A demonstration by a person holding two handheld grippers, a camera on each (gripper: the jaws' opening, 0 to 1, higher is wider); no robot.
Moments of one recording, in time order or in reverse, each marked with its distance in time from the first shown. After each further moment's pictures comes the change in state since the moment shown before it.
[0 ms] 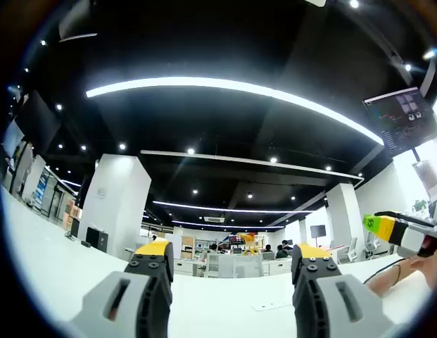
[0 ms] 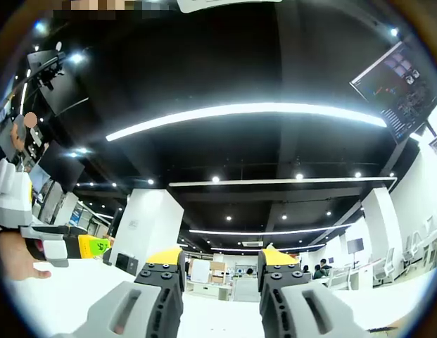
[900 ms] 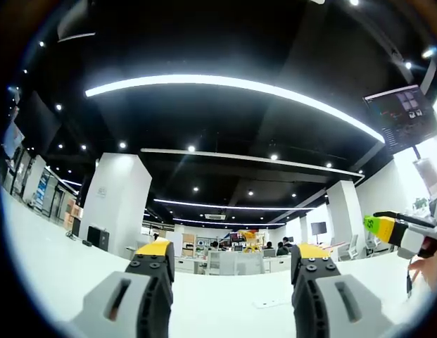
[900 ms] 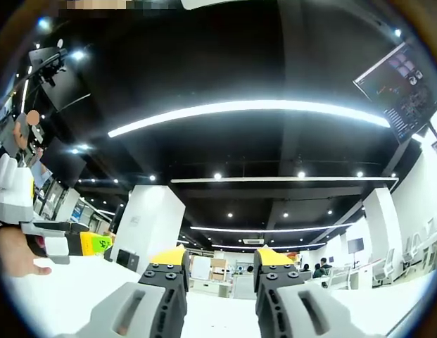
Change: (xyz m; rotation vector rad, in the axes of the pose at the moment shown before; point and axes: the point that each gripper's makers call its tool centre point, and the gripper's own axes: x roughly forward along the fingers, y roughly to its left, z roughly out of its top) left arm 0.002 0.001 -0.004 0.008 0.021 0.003; right arm 0.002 0.004 -0.006 -0.012 0.018 0.010
